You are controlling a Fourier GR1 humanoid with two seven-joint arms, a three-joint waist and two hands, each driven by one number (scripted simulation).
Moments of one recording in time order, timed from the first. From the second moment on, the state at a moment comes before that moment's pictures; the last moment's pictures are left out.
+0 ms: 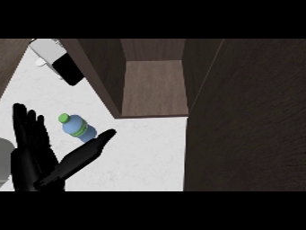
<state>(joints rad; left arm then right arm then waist) -0.01 0.23 -0.44 -2.00 -0.49 1.07 0.72 0.56 -0.16 -0.19 -2.39 -0.42 0.40 0.09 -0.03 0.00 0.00</state>
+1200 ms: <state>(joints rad) 0.03 0.11 -0.11 -1.48 0.20 0.81 -0.06 0.70 -0.19 -0.23 -2.37 -0.51 0.50 -0.03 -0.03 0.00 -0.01</state>
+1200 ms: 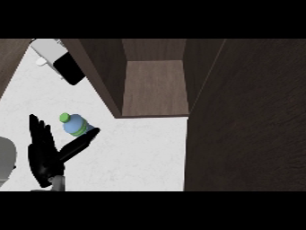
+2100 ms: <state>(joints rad) -0.12 0.01 0.15 -0.93 0.47 0.36 -0.62 0.77 -0.24 -0.27 -2.36 -0.56 0.52 -0.10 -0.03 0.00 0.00</state>
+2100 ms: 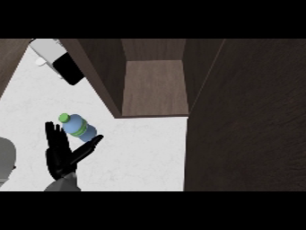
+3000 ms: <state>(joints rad) -0.22 0.15 0.14 -0.63 0.53 -0.16 -0.75 0.82 -0.28 -0.30 -2.35 -0.61 0.53 -0.16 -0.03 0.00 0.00</state>
